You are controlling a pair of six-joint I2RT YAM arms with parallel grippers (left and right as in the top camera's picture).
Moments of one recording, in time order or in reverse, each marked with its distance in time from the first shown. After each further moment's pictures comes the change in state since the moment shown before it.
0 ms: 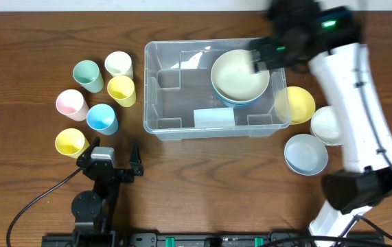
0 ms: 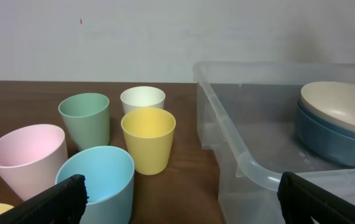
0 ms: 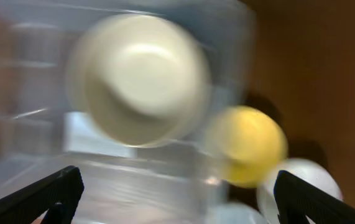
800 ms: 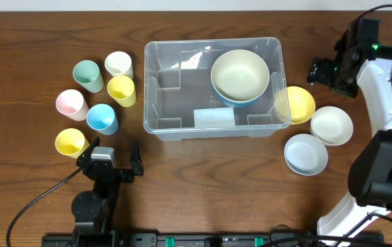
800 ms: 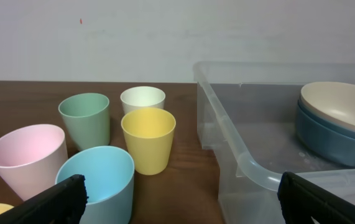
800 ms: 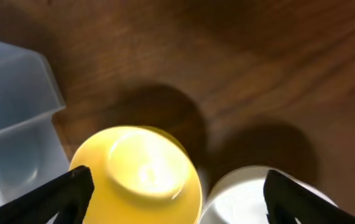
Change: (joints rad) left arm 0.000 0.000 0.000 0.000 0.000 0.000; right arm -0.396 0.004 -0.607 0.524 -0.095 0.056
